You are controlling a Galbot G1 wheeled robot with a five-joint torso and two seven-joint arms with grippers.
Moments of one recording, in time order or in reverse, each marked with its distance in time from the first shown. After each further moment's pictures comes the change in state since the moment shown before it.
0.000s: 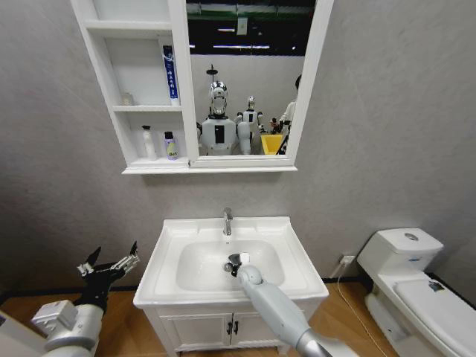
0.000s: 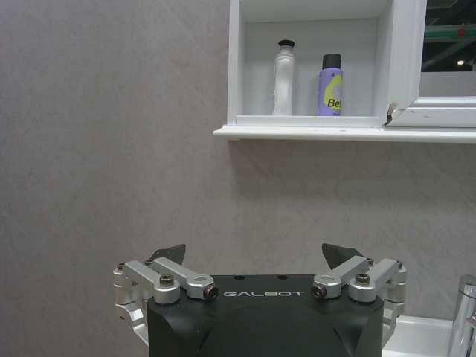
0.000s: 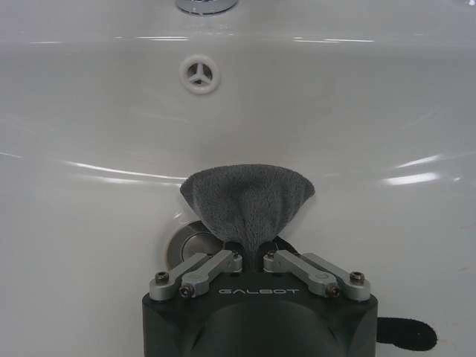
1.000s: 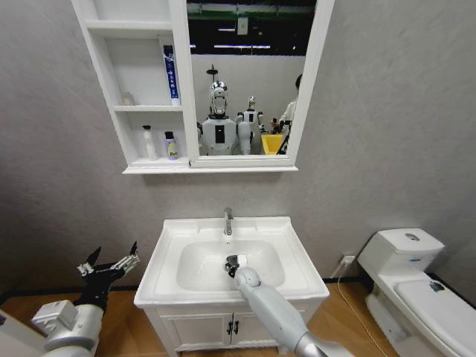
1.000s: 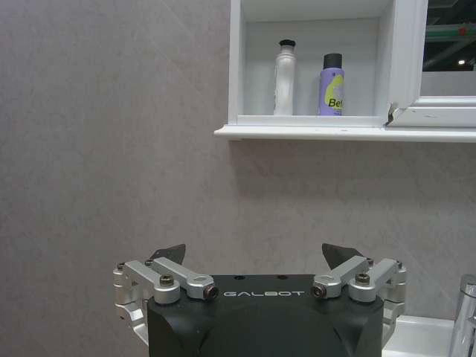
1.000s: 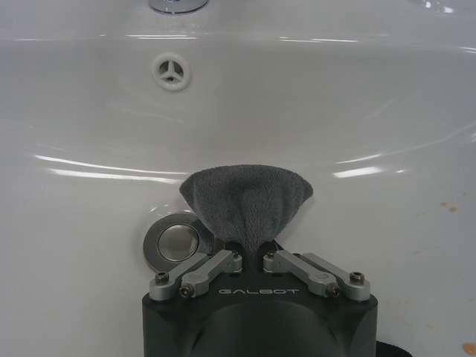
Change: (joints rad) left arm 0.000 0.000 0.000 0.000 0.000 0.000 0.000; right arm -0.036 -0.053 0.015 0.094 0.032 -0.027 0.061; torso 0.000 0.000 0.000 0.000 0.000
